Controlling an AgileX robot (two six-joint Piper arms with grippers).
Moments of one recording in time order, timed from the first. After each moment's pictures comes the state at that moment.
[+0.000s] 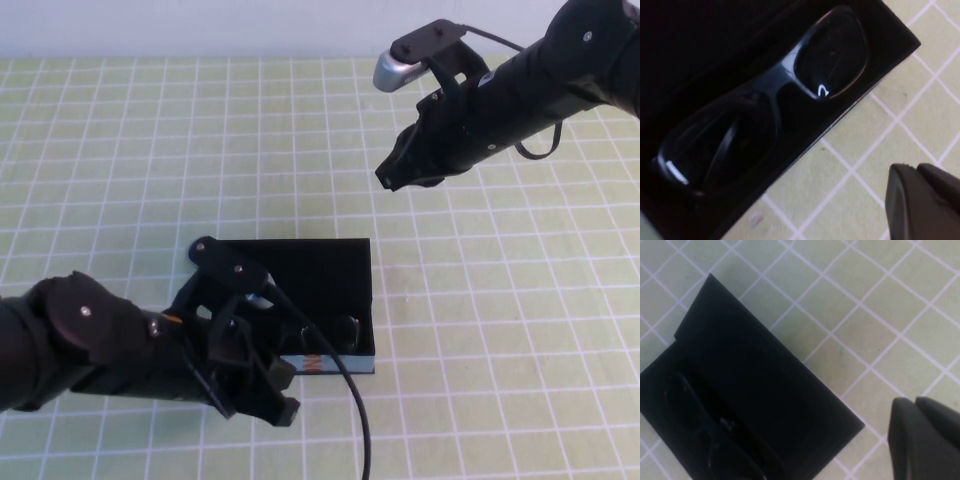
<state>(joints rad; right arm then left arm) 0.39 1.88 -1.62 0.57 0.85 -0.66 -0.57 1.46 -0.71 -0.92 0.41 0.93</state>
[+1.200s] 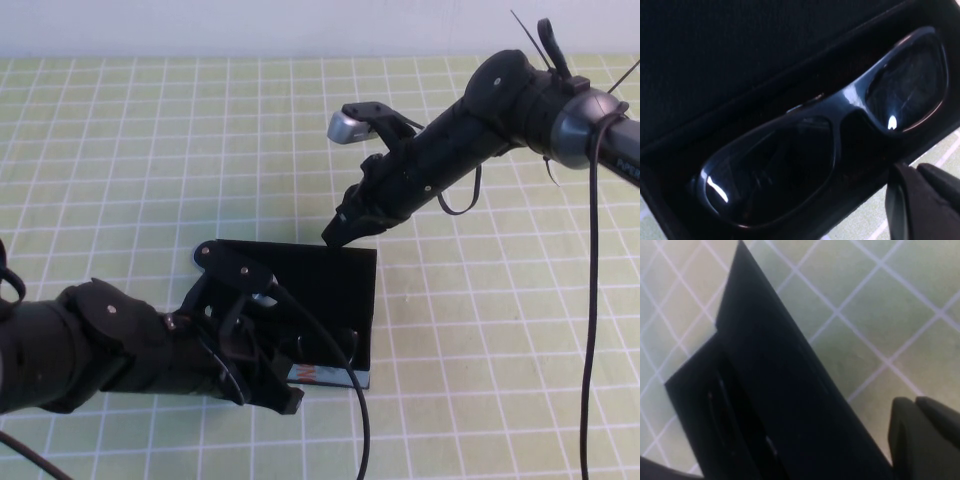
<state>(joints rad) 0.39 2.24 -1.88 0.80 1.10 -0.71 -0.57 1.57 -0.71 -1.13 0.29 1.12</state>
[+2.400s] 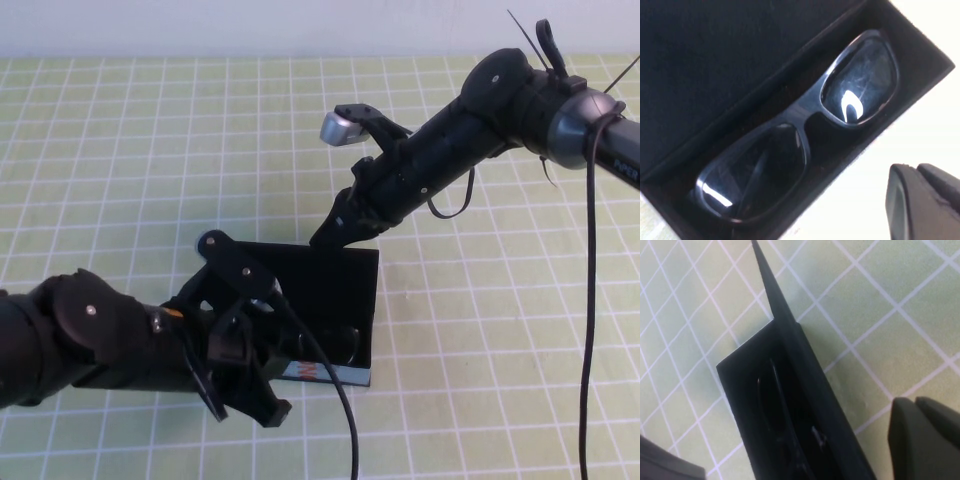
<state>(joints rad) 0.39 2.24 -1.89 0.87 1.18 -0.78 -0.57 1.49 -0.72 -0.92 0.36 1.08</state>
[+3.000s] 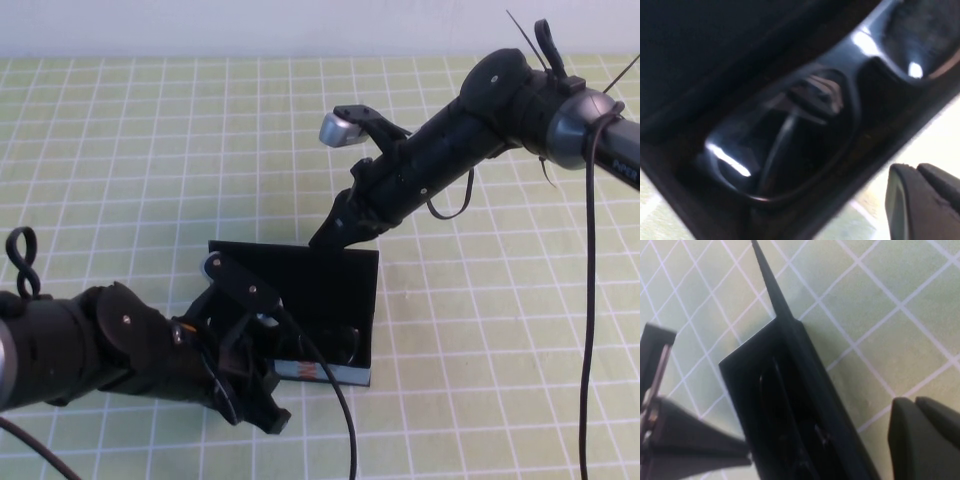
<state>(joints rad) 0.40 2.24 -1.89 0.87 1.18 -0.79 -0.57 1.60 -0.72 -0.86 0.31 1.01</state>
